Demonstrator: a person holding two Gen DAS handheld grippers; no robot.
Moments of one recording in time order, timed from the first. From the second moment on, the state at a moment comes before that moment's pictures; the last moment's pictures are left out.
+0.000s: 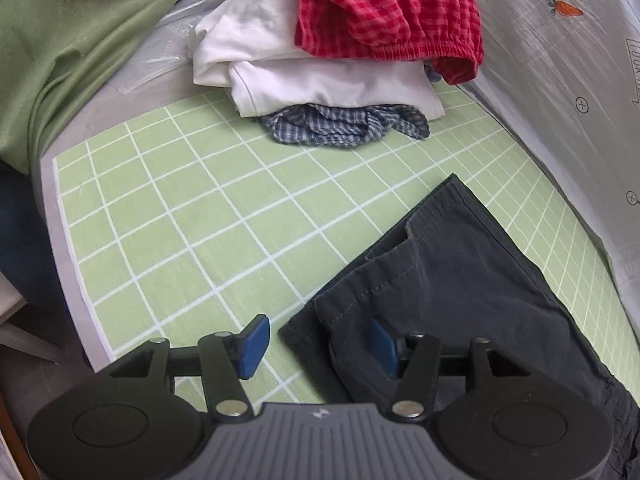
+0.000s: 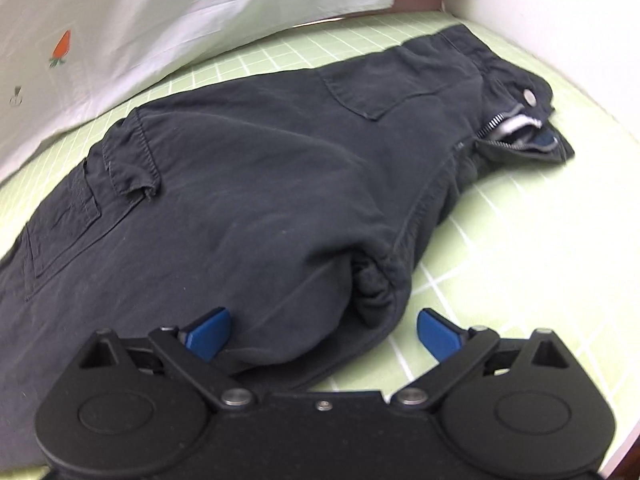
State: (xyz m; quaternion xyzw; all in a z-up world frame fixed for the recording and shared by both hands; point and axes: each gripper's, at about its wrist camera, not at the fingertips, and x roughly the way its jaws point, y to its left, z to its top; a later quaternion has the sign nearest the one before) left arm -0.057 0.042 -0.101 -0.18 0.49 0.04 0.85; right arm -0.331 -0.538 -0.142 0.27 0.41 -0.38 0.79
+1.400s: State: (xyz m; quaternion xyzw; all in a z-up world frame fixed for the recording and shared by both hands) left arm -0.135 -0.247 -0.063 -0.01 0.43 -0.24 0.87; right arm -0.412 -0.613 -0.100 0.25 0.37 -0.42 0.79
